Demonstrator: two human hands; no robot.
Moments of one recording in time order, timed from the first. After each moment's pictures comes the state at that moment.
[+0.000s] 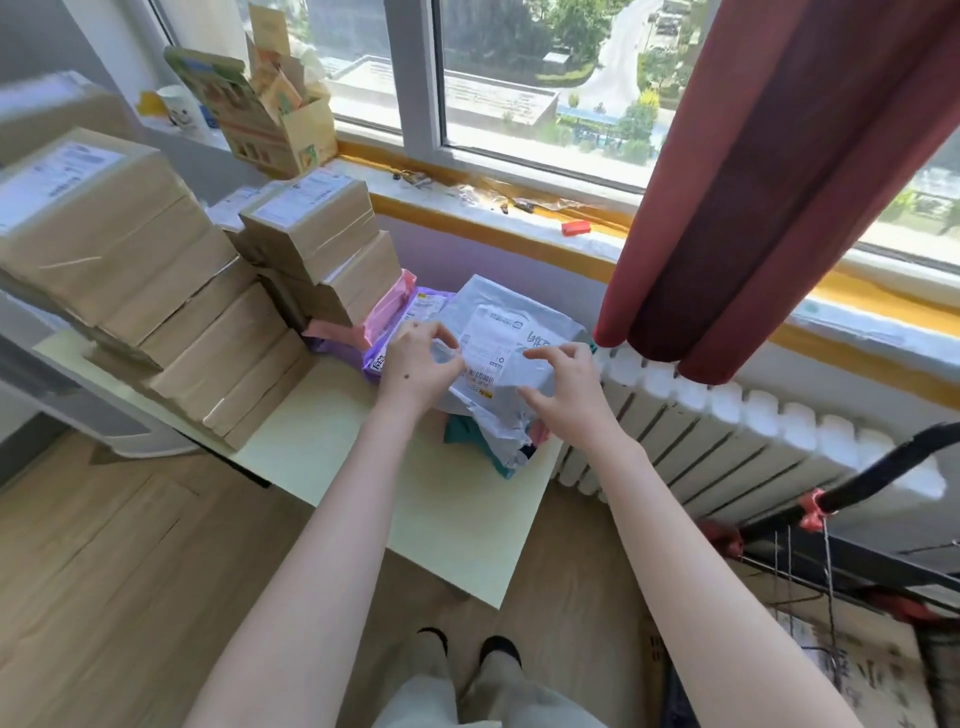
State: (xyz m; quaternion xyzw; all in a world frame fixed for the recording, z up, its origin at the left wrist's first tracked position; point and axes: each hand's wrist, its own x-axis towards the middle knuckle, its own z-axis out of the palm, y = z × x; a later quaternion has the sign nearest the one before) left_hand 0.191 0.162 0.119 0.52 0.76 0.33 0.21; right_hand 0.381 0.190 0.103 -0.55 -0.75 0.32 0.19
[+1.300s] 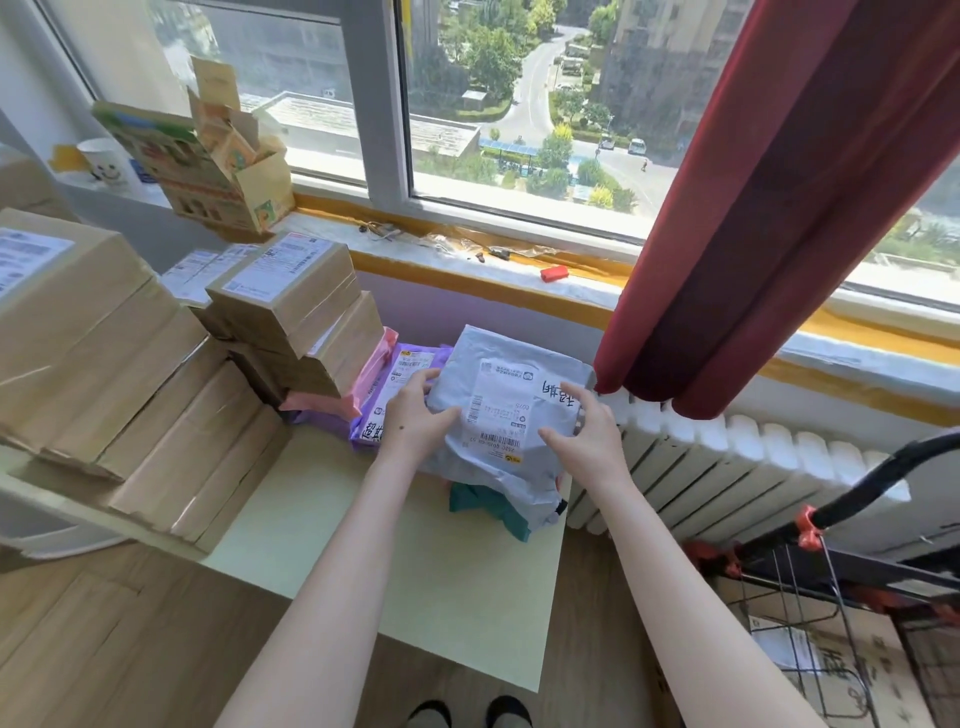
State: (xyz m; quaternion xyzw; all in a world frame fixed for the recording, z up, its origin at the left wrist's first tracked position) left_hand 0.144 0.205 0.099 0.50 0.71 0.35 0.35; right_hand 0.349 0.201 0.104 -0.64 -0.59 0.37 0.31
